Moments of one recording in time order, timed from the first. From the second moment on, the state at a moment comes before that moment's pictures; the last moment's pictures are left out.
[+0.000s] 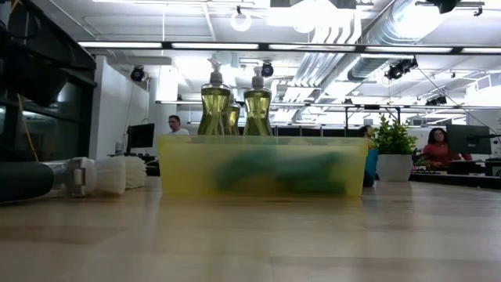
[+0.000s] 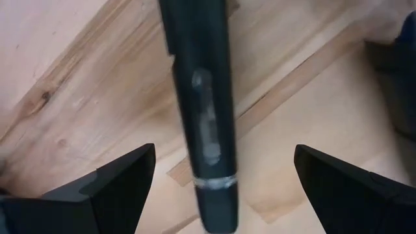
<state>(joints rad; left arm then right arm) -0.64 1.33 0.69 -0.79 0.04 -1.48 0.43 0.38 0.70 -0.20 0.86 0.03</state>
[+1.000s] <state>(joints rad) -0.71 1.38 0.69 -0.76 0.08 -1.55 0.43 0.38 0.70 -0.20 0.86 0.03</state>
